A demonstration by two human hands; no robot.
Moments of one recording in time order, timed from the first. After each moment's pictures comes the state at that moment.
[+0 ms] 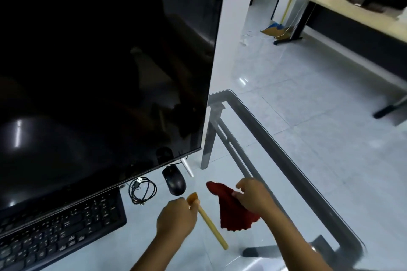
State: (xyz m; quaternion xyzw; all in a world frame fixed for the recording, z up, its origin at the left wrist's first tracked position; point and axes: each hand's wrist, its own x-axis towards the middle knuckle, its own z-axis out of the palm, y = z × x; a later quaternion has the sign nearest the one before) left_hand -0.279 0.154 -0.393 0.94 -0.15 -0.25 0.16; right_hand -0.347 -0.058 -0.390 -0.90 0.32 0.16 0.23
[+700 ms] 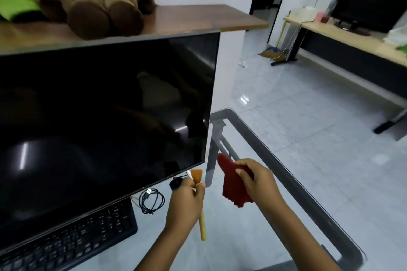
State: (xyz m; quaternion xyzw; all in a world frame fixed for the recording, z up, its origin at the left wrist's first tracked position) left_hand -0.274 0.145 -0.327 0.89 -0.13 -0.13 0.43; right_hand -0.348 -0.035 -0.291 -0.87 0.21 -0.14 0.42
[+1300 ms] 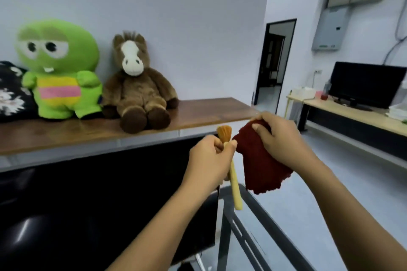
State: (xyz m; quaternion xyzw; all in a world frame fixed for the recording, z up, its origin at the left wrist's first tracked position) left_hand -0.226 0.105 -0.046 0.77 -0.25 0.00 0.59; right_hand -0.281 -0.063 -0.008 -0.92 0.05 -0.34 0.18
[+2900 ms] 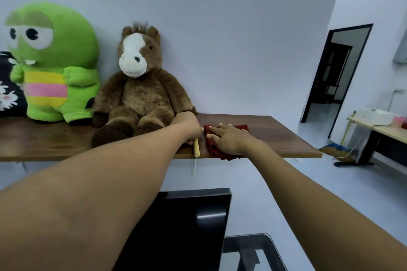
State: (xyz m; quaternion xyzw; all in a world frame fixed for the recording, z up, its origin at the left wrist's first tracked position) left_hand 0.061 0.028 -0.013 0.98 -0.04 0.00 0.22; right_hand 0.030 -0.115 -0.038 -1.00 -0.04 0.00 0.06
